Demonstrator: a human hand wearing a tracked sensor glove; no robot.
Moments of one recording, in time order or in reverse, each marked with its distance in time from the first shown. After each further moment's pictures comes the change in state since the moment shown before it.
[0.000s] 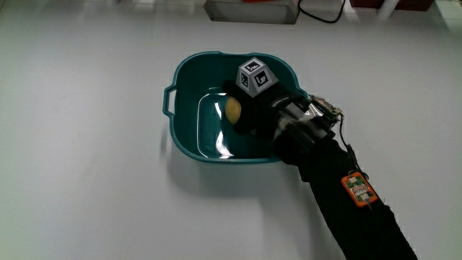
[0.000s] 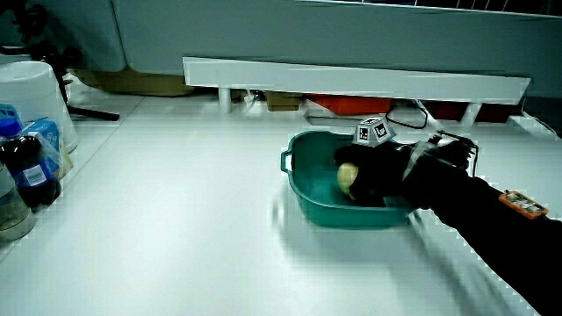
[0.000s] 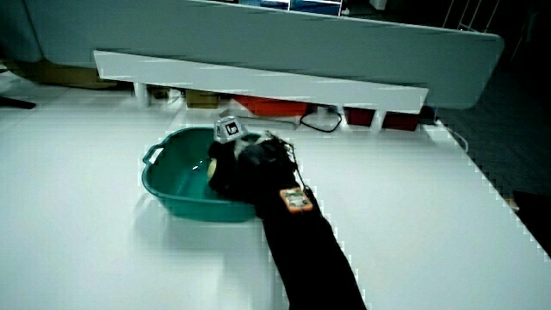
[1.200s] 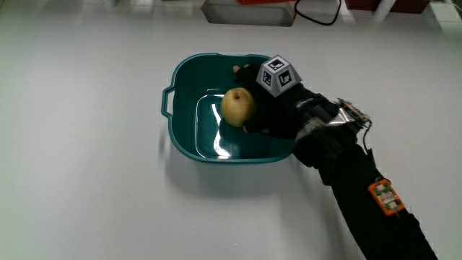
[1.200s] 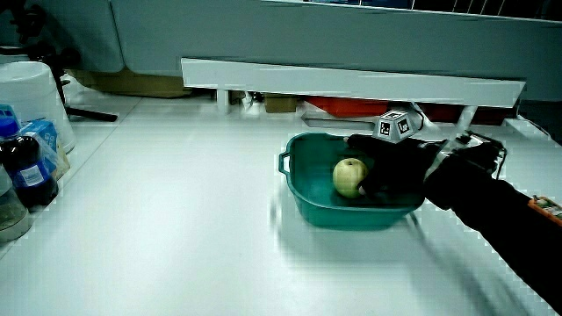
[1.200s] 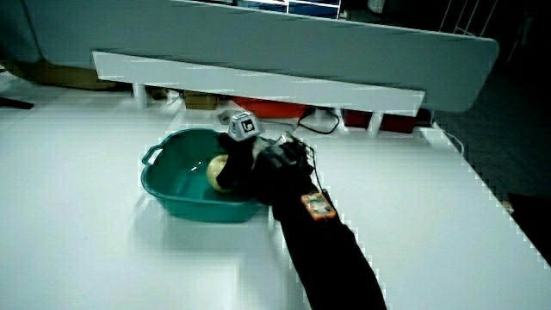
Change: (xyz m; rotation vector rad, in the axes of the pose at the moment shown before) arm 0.028 -0.029 -0.002 0.063 0.025 -0.017
